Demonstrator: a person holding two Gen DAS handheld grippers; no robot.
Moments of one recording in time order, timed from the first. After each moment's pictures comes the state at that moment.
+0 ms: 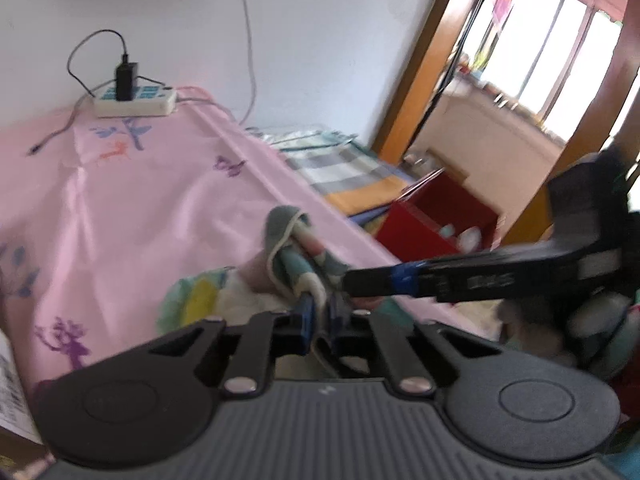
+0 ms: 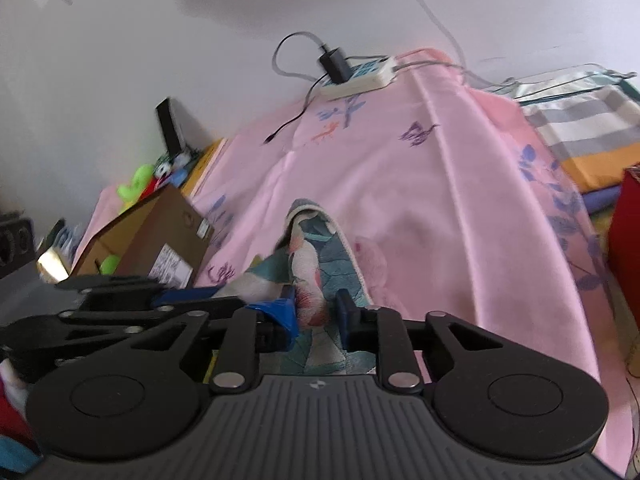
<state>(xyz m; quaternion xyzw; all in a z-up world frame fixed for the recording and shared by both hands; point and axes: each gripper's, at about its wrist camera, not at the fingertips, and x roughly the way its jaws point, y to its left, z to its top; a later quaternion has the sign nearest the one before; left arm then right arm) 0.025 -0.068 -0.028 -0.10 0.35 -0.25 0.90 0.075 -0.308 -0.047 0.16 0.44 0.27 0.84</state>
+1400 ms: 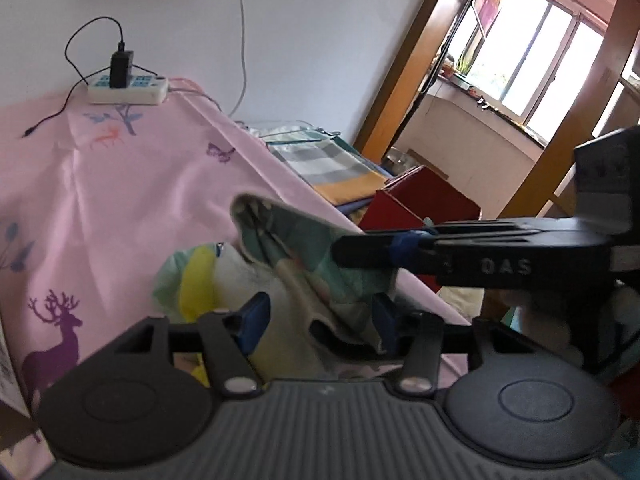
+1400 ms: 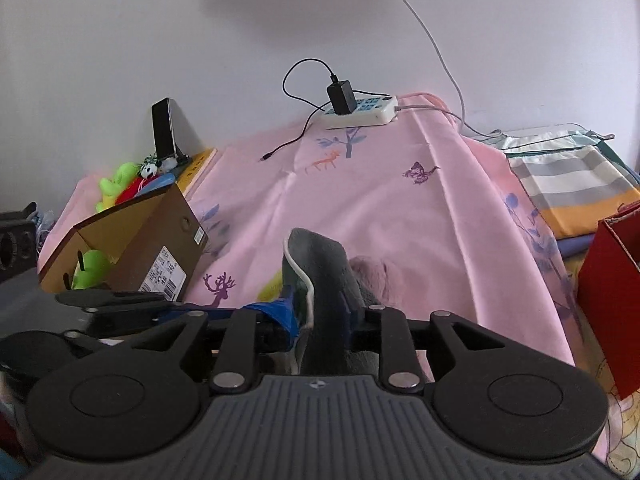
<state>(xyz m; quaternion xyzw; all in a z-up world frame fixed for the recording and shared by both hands) 0.007 -0.056 -0.041 -0.10 0.34 -0.26 0.90 0.039 -0.264 -0.013 0.07 0.40 0.25 0.88</state>
